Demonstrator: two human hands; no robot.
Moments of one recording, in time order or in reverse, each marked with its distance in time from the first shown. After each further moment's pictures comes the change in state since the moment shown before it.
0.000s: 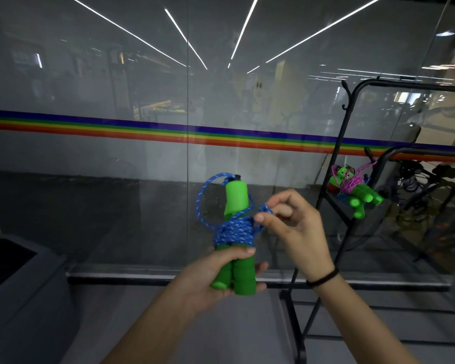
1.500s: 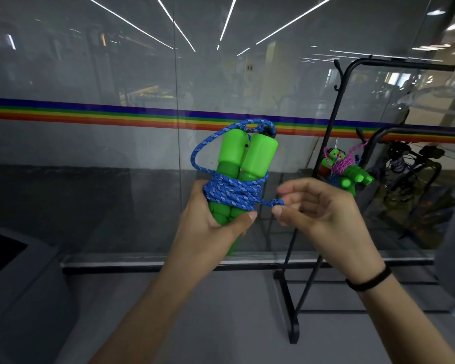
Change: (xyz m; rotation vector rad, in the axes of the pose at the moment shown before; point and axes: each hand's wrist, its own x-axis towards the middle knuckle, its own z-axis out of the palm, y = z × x) left_hand -0.031 0.020 0.020 0.676 0.278 0.686; right_hand -0.028 -0.056 -0.019 -0.295 0.006 0.159
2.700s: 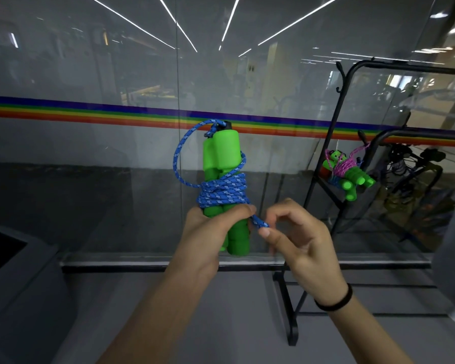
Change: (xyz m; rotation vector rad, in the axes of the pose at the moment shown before) left_hand 0.010 -0.004 0.014 -0.424 0.056 -0.302; right_hand -0.016 0.028 0.028 0.113 -0.052 -0.250
